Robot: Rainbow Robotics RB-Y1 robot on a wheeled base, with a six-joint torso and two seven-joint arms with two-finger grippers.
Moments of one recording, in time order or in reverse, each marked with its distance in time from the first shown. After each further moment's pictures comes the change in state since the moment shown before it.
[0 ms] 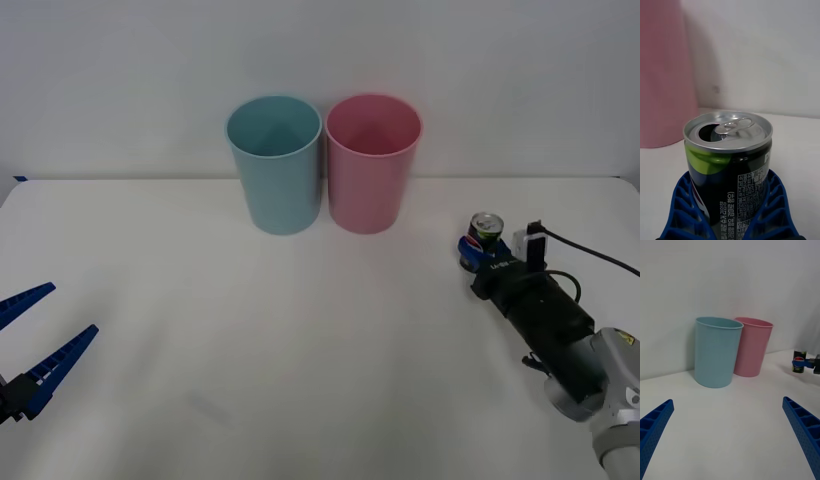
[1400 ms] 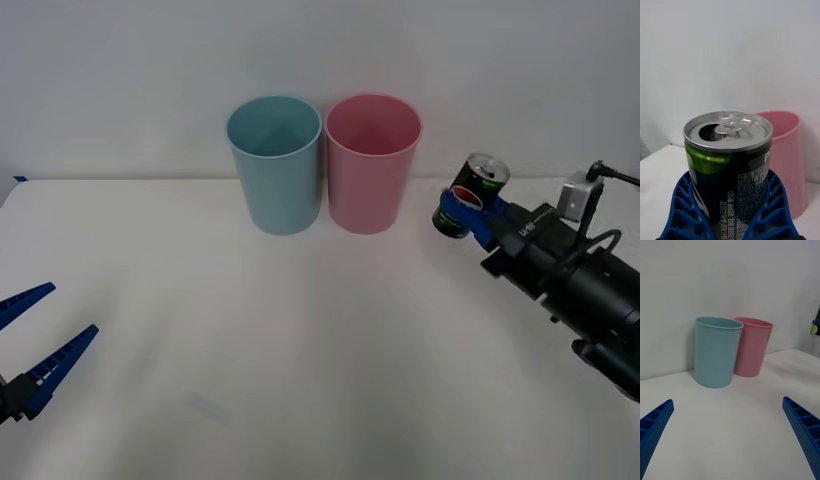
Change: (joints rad) right arm 0.248 -0.230 0.177 -0.735 -0.017 -0.114 -0.617; left arm 0.000 0.000 0.000 0.000 0.000 0.000 0.000
